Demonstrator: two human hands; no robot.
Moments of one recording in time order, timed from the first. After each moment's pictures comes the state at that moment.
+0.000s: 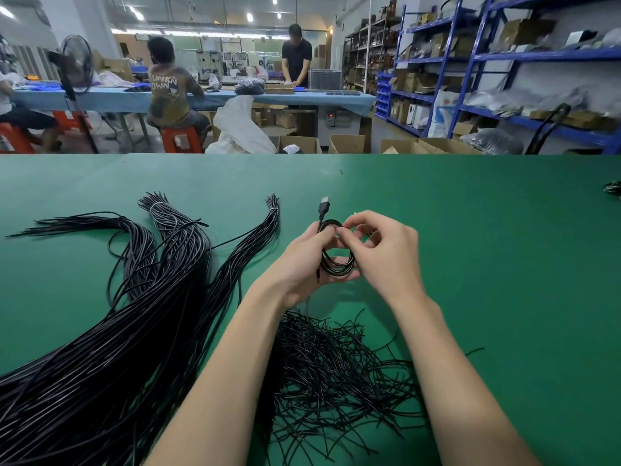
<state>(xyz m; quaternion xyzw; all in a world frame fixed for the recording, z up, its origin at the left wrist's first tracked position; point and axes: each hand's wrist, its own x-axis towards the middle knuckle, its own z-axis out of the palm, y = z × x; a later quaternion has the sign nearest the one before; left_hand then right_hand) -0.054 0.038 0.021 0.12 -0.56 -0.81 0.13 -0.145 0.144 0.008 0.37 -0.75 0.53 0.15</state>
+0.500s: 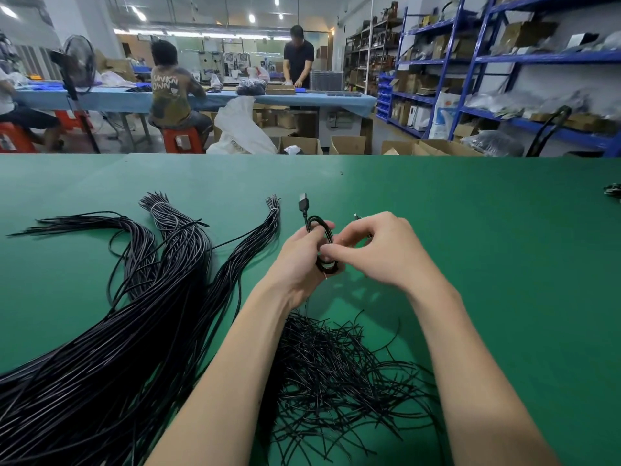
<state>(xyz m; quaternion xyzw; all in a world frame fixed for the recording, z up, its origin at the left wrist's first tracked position) -0.063 0.037 0.015 0.19 -0.49 -0.82 0.21 -0.135 0.156 0.045 0.41 -0.82 0.40 -0.02</state>
